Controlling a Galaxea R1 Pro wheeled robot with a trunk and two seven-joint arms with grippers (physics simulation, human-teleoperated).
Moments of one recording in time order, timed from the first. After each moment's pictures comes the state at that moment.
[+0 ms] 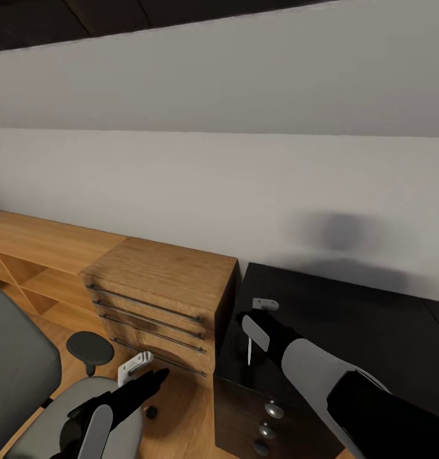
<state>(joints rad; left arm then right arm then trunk) -0.09 -0.13 0.12 -1.54 0.52 0.79 0.19 -0.97 0.17 0.67 -0.32 -0.86 0.31 -0.55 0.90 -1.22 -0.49</state>
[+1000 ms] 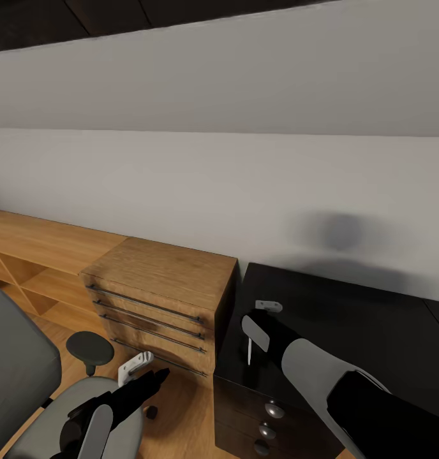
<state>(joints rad) -0.09 -0.13 0.11 -1.54 0.52 0.79 0.19 -0.97 0.17 0.68 -0.32 -0.86 0.36 -0.64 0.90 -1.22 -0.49</state>
